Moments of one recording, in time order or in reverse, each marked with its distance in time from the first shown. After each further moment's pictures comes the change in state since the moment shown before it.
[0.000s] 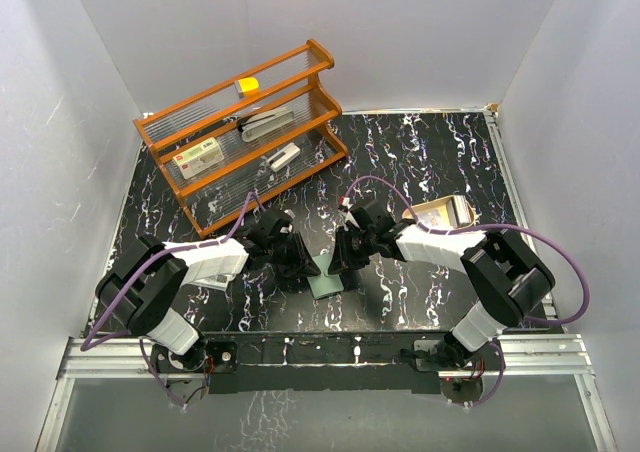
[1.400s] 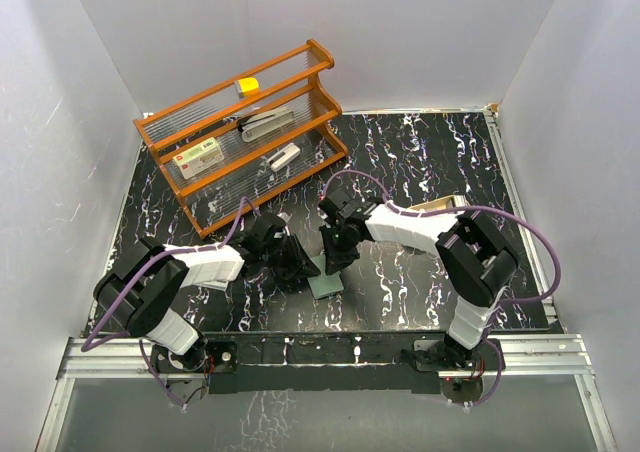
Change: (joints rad) left arm 0.016 -0.008 -0.089 0.156 0.033 -0.076; right arm 0.097 0.208 0.328 -0.415 0.171 -0.019
